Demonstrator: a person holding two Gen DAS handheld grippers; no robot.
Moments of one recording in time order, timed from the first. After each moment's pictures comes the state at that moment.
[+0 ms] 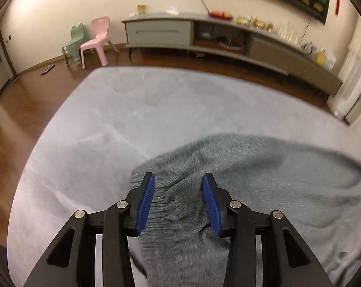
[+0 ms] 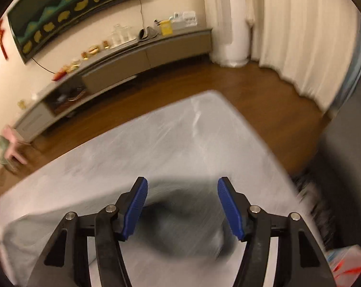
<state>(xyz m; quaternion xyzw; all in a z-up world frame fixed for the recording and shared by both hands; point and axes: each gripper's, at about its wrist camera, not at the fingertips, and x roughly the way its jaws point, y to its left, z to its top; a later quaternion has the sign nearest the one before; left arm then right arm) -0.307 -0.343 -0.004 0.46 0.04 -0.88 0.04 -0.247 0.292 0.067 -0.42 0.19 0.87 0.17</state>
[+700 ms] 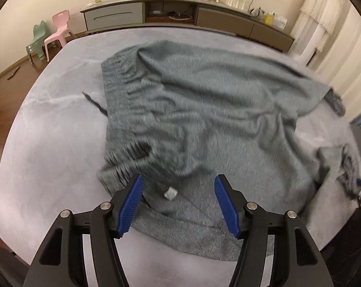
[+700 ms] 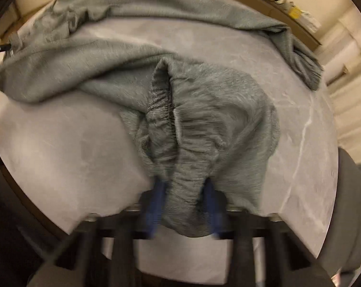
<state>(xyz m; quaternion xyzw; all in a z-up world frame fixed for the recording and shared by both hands) -0.102 -0.262 -0.017 0.53 -0.02 -0.85 -0.07 0.003 0.052 -0.022 -0.59 -0.14 0.80 -0.04</state>
